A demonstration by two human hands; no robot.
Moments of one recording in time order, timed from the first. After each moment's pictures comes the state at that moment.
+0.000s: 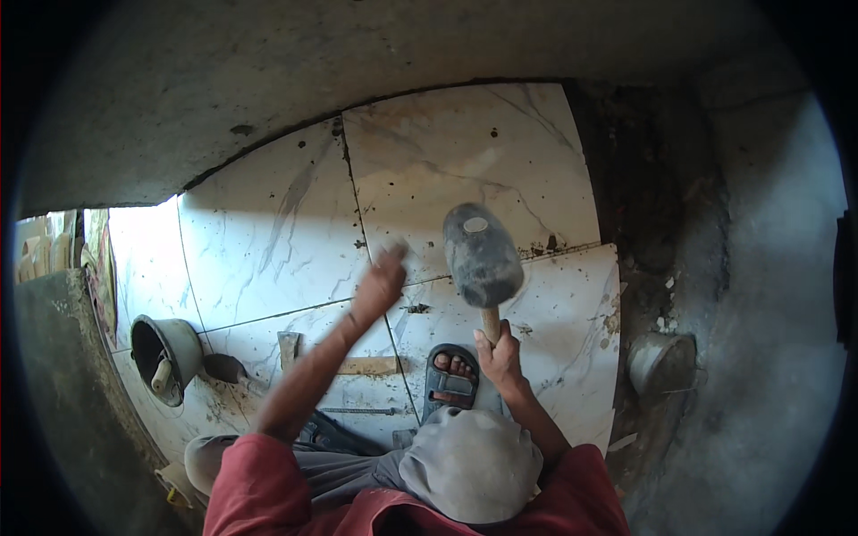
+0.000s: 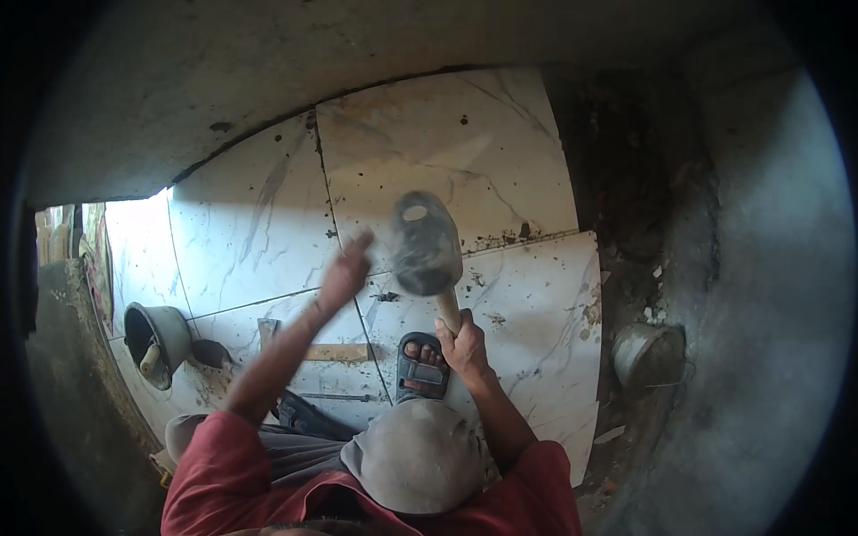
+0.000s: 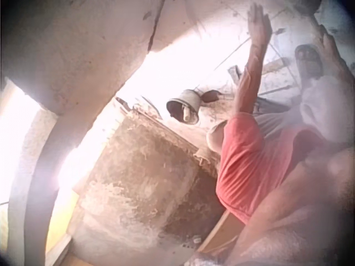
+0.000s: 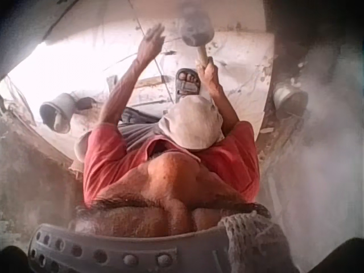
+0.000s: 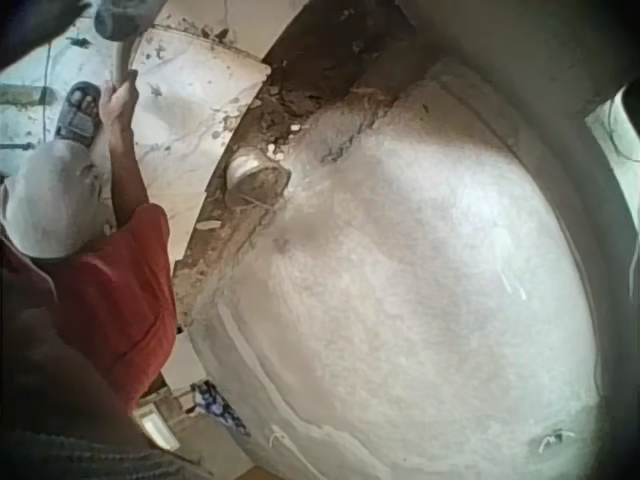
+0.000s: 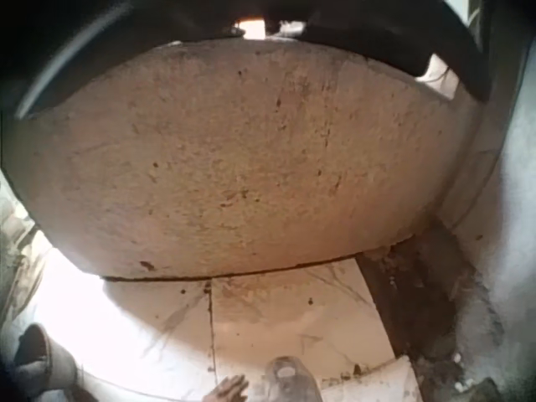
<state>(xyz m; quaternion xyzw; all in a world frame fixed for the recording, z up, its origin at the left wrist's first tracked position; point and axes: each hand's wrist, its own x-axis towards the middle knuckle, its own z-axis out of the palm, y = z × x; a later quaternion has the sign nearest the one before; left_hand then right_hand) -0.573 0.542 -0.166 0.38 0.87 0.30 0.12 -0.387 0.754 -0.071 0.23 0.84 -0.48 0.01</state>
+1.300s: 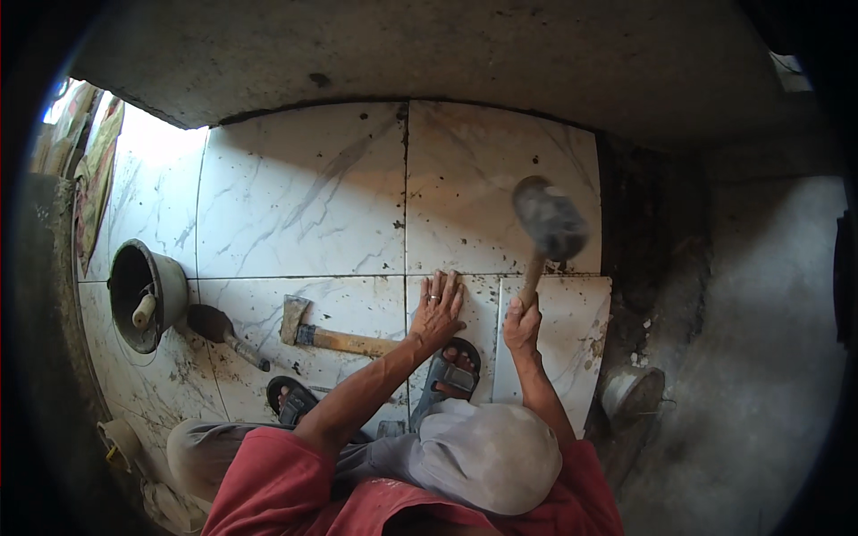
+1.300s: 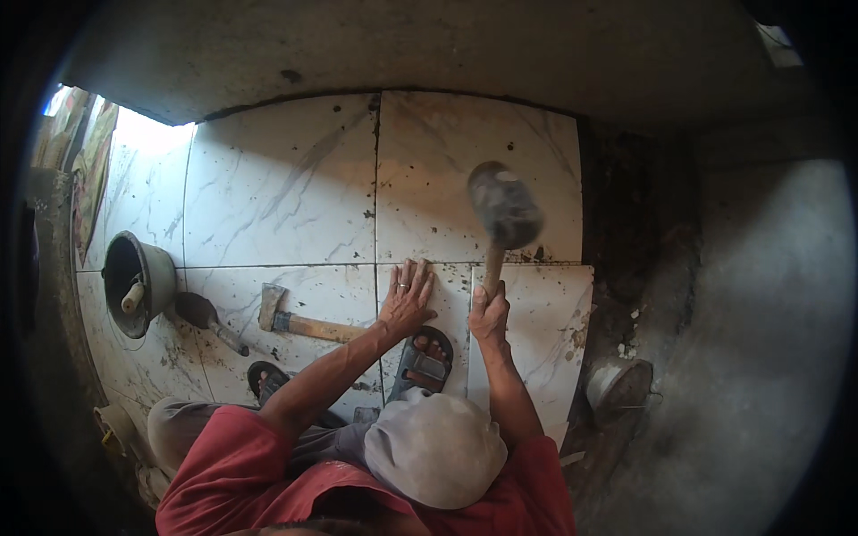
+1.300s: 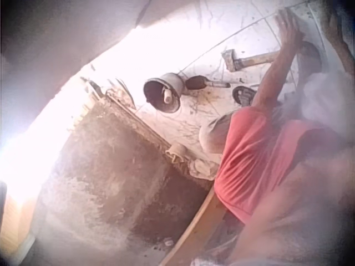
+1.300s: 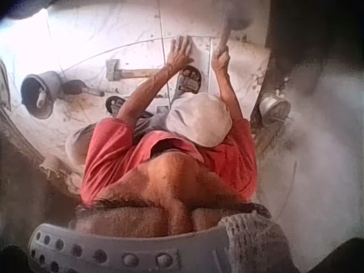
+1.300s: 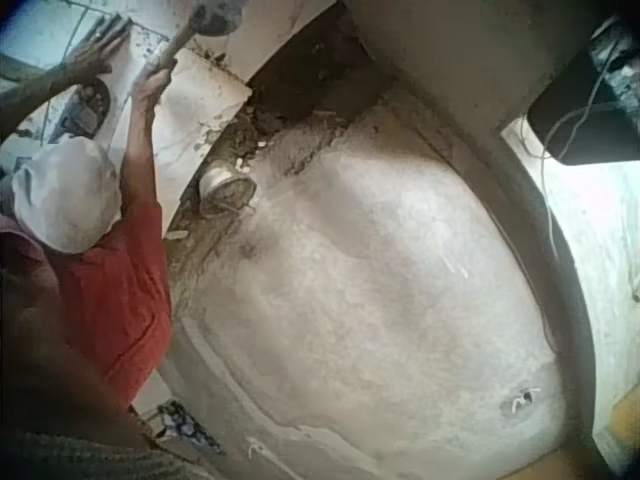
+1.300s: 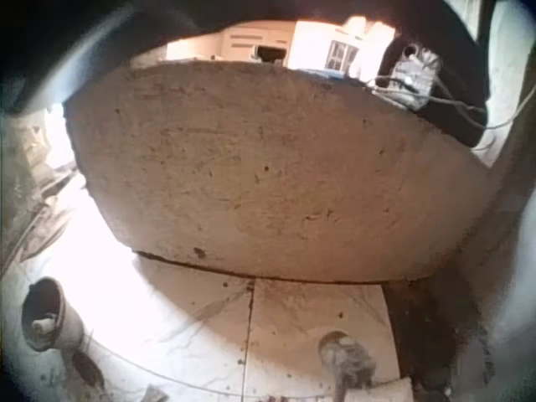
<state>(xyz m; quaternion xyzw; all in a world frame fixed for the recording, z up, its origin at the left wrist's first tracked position) -0.466 0.584 -0.145 0.32 0.90 0.19 0.20 -0.423 0.770 -0.089 0.20 0.89 -0.41 -0.07</state>
